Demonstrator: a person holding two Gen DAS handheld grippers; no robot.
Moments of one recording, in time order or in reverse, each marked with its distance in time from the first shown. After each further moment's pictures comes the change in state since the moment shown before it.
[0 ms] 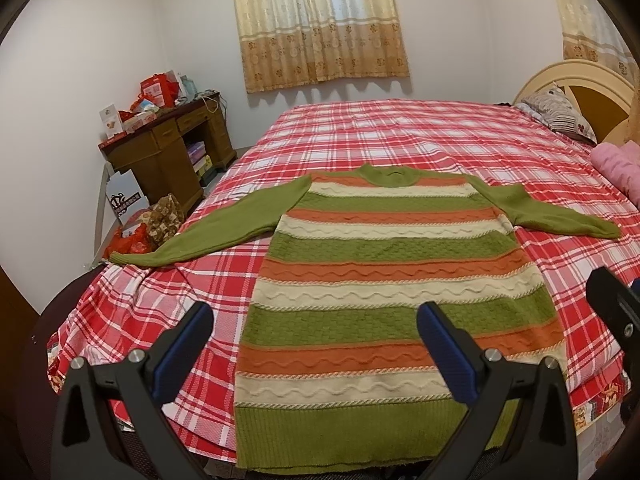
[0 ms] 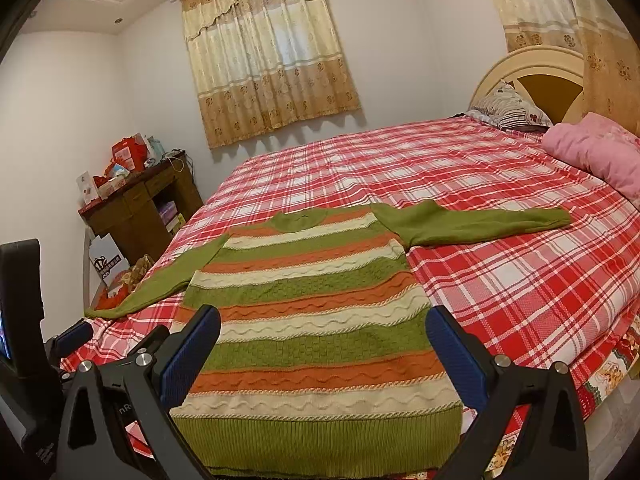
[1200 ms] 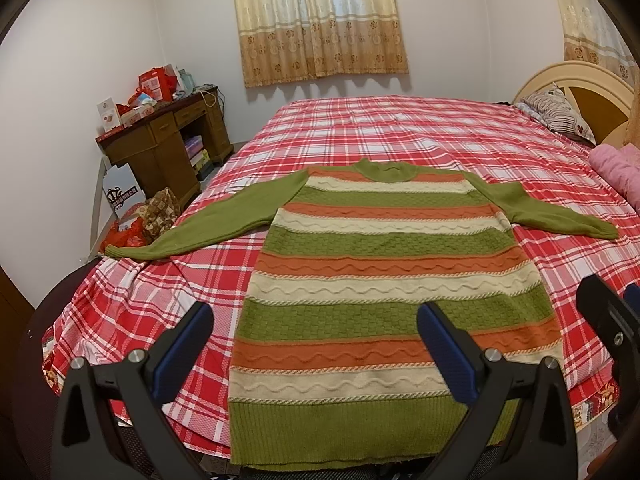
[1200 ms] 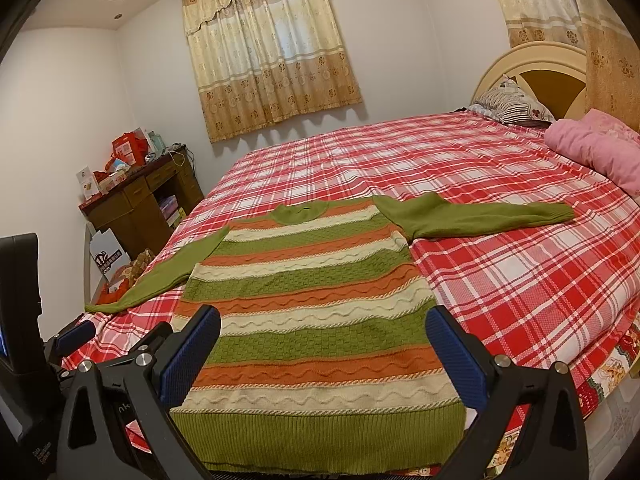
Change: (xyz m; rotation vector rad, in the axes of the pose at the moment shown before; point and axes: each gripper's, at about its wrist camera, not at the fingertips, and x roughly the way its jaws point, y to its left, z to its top) left arm 0.002 -0.002 -0.003 -0.010 0.014 -0.011; right arm 0.003 0.004 -0.003 -0.003 0.020 0.006
